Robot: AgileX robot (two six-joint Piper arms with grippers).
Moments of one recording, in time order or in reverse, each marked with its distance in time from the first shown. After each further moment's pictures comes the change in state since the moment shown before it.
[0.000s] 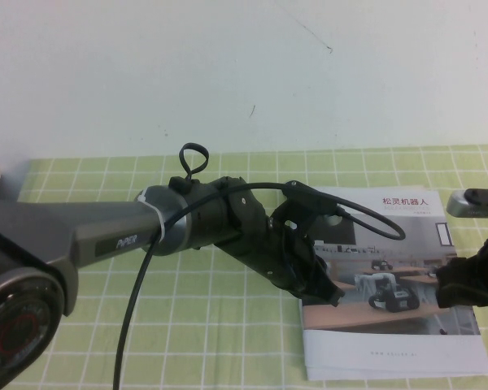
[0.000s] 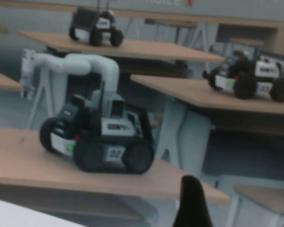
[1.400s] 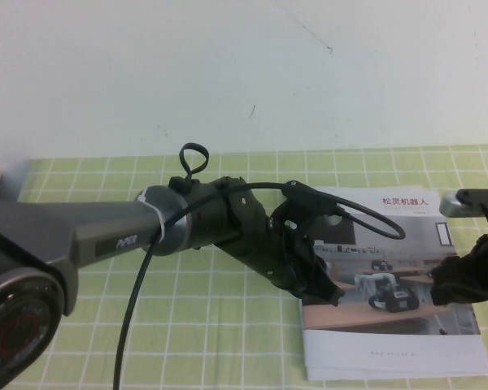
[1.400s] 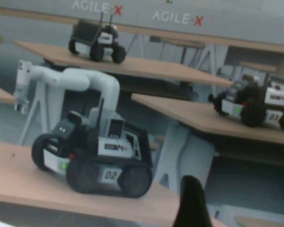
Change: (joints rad) right arm -0.002 0.052 -0.021 0.048 -0.035 -0.093; left arm 0.000 0.000 0.000 0.002 0.000 -0.007
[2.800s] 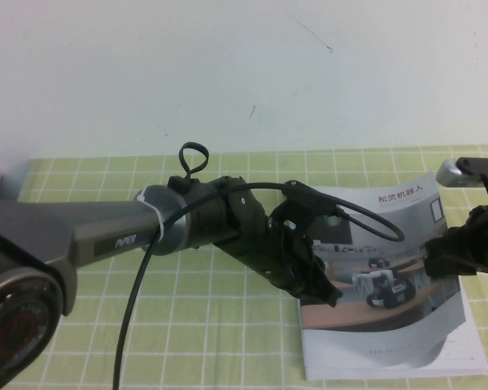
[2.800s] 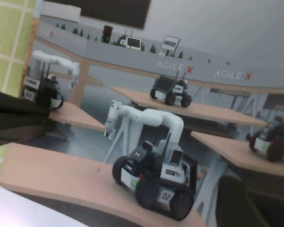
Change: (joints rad) right arm -0.011 -0.047 -0.057 0.216 0.087 -0.221; left arm 0.000 0.000 0.000 0.016 0.000 0.004
